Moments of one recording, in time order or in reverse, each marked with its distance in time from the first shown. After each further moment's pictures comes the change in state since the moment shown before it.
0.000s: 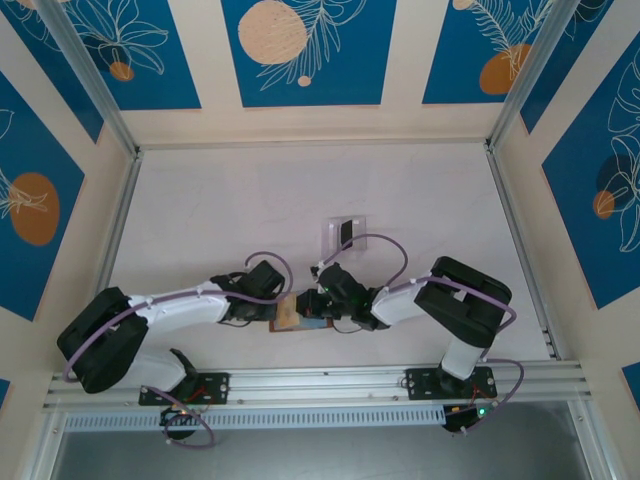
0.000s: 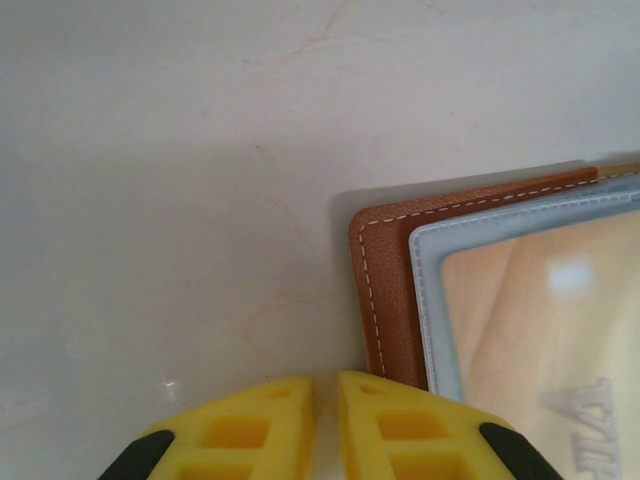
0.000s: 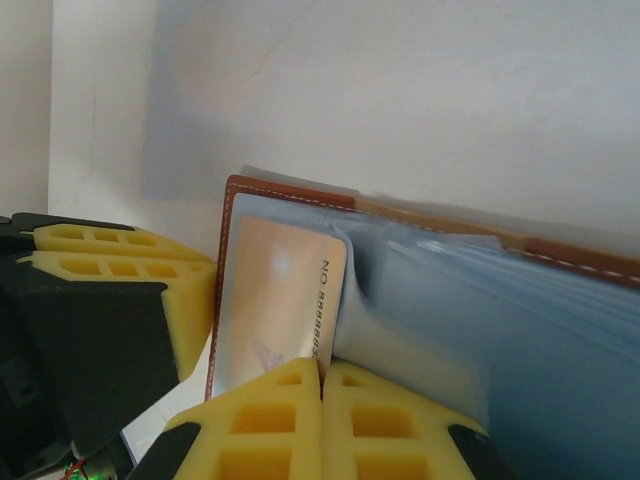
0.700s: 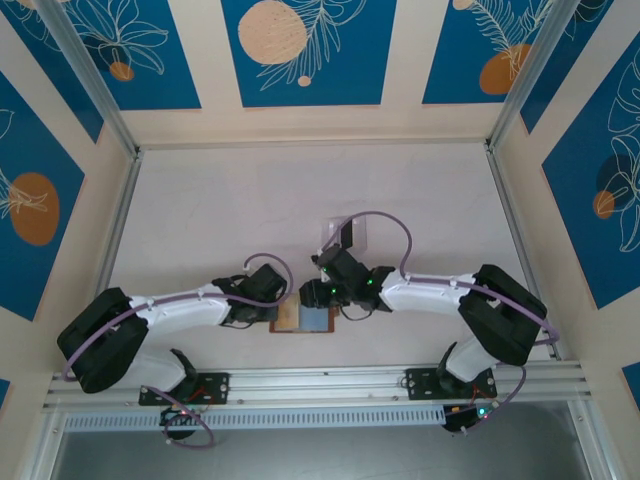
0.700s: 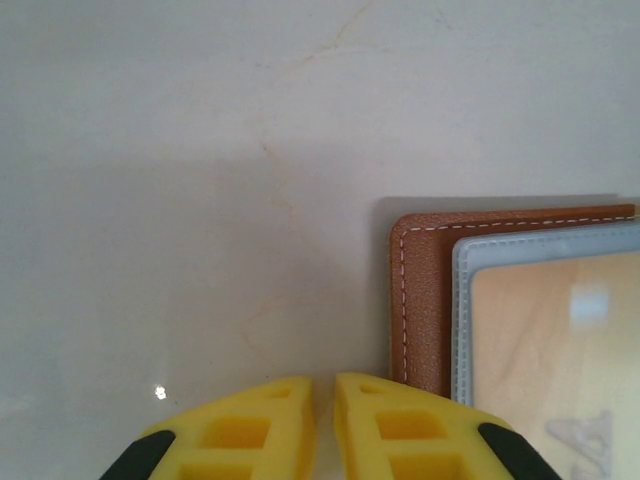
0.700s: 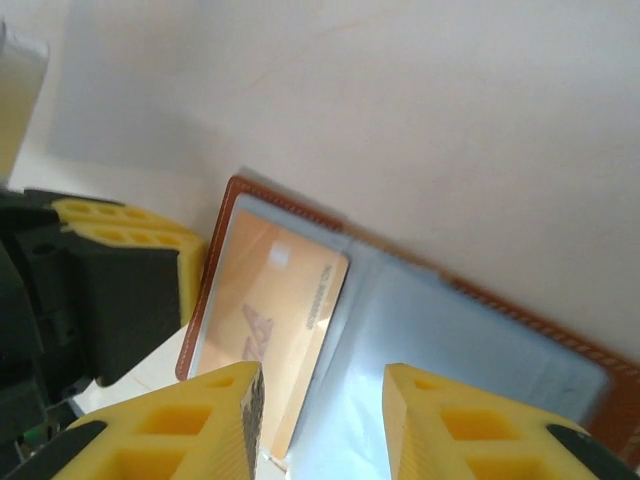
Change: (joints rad) left arm -0.023 -0.002 -0.019 0.026 -0.041 -0.068; right arm -0.059 -0.201 0.194 -0.604 0.042 -0.277
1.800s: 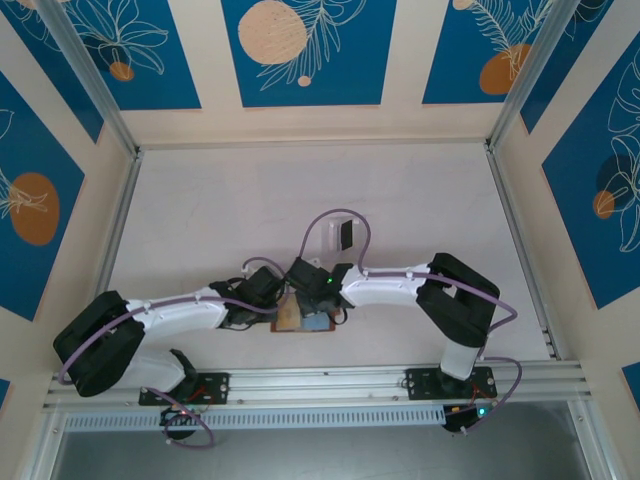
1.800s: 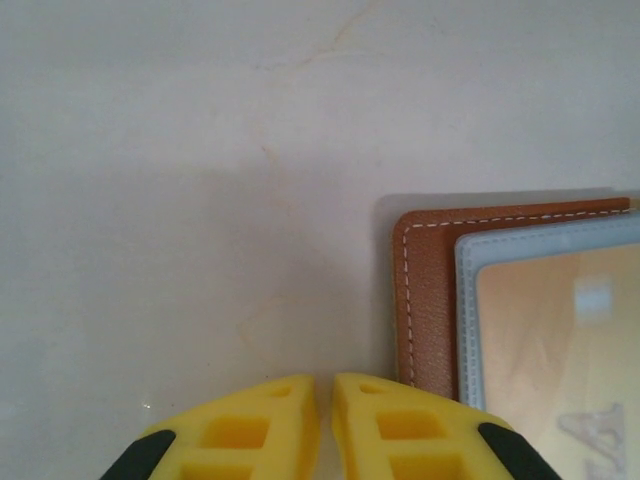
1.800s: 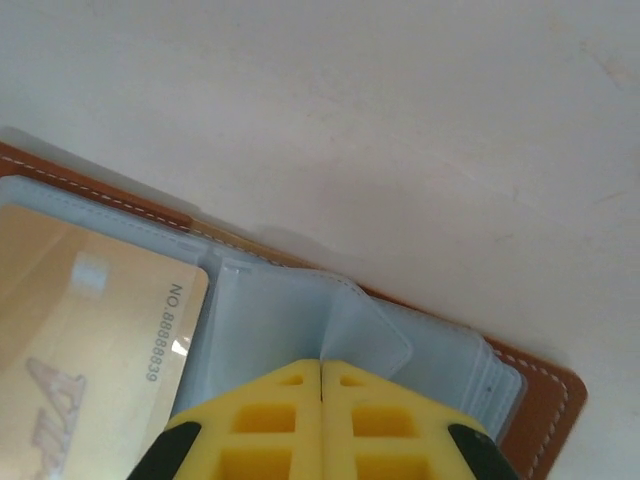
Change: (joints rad) left arm 0.000 -0.026 -0.033 0.041 -0.004 -0.003; right arm 0.148 0.238 0.249 -0.348 0.362 -0.044
